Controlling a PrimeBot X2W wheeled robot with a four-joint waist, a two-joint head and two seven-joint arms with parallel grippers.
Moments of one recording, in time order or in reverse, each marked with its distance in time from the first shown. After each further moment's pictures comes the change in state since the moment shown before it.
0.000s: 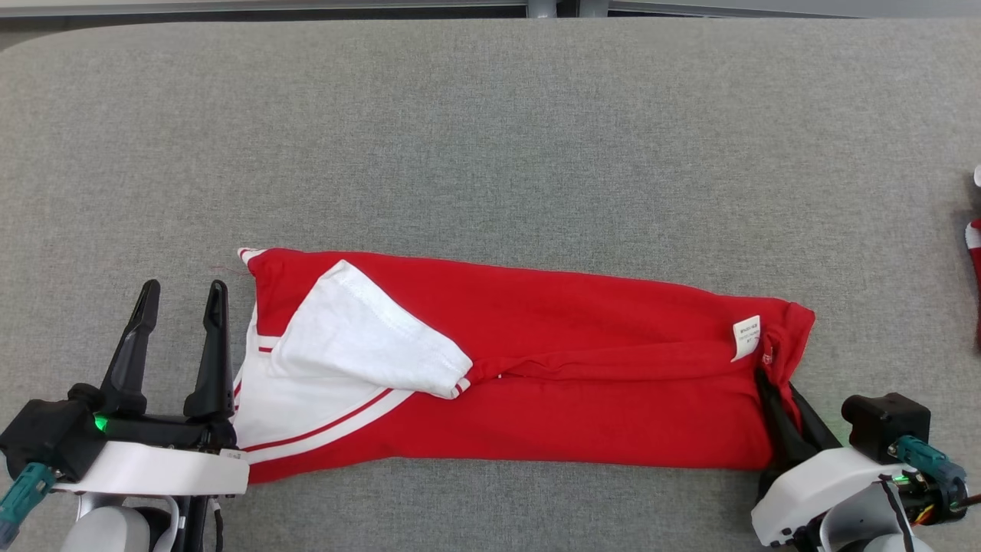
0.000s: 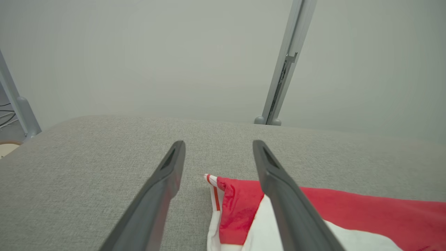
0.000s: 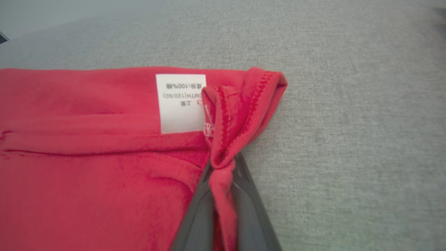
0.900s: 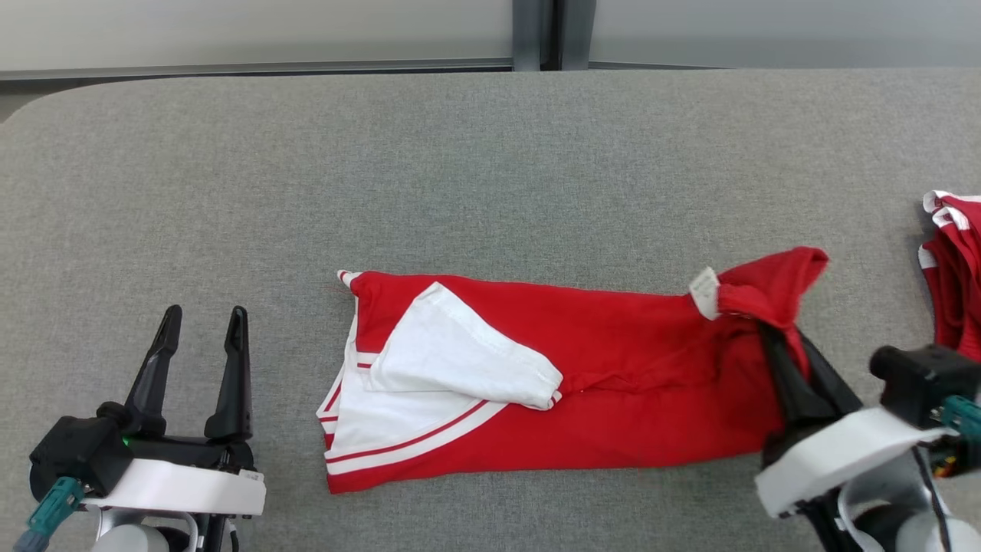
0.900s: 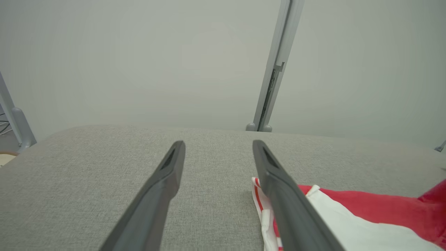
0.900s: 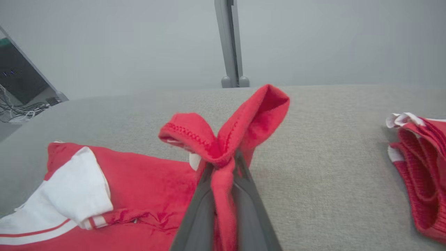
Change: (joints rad) left arm 0.029 -0.036 0.011 0.029 0.047 -0.020 0.000; right arm 0.035 -0.005 -0.013 -0.375 0.043 0.000 0.202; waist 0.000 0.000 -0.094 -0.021
